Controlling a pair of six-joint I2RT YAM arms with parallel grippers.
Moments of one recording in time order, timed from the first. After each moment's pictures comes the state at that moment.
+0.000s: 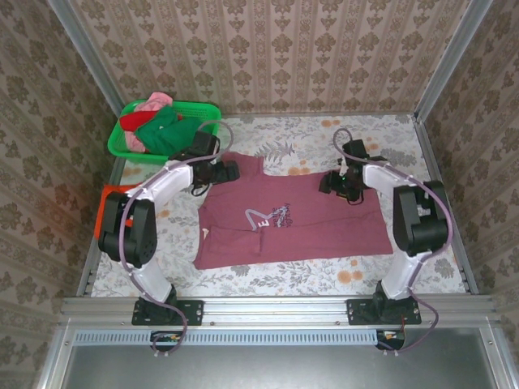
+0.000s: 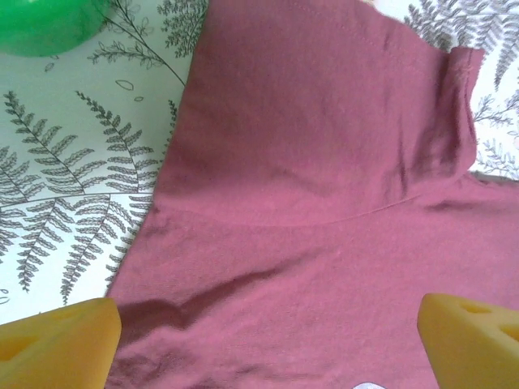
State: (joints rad) left arm -0.37 1.73 1.25 -0.54 0.06 -0.46; right arm 0.12 1.83 1.16 -0.57 -0.22 0.40
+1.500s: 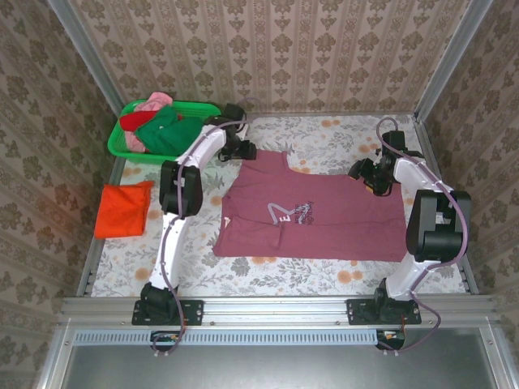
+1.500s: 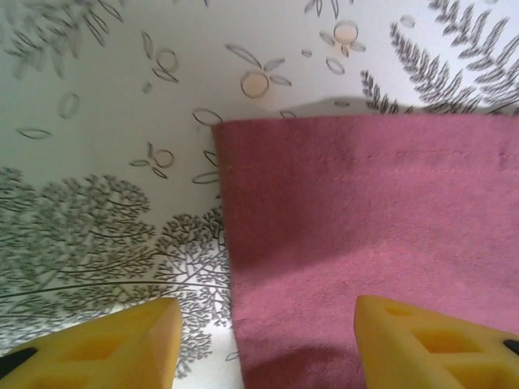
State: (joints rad) left arm -0.40 2.54 2.31 -0.99 0.16 -0.20; right arm -0.13 1.72 1.20 -0.65 -0.27 0.49
